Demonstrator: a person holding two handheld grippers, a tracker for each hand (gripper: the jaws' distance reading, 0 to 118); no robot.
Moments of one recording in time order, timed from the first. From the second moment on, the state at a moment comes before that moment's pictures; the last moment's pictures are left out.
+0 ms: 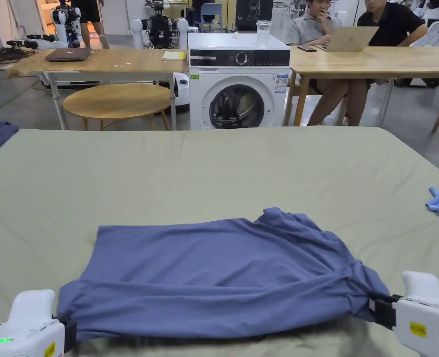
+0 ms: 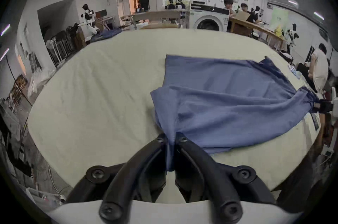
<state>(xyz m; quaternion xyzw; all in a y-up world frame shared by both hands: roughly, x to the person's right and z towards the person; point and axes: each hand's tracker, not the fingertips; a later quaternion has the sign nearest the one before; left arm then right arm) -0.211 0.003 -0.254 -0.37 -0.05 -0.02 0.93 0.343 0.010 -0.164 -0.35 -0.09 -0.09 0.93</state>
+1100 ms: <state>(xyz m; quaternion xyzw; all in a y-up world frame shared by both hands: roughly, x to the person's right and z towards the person) -0.157 0.041 -0.264 -0.27 -0.09 -0.06 0.96 0.212 0.044 -0.196 -0.25 -0.08 -0.02 0.97</state>
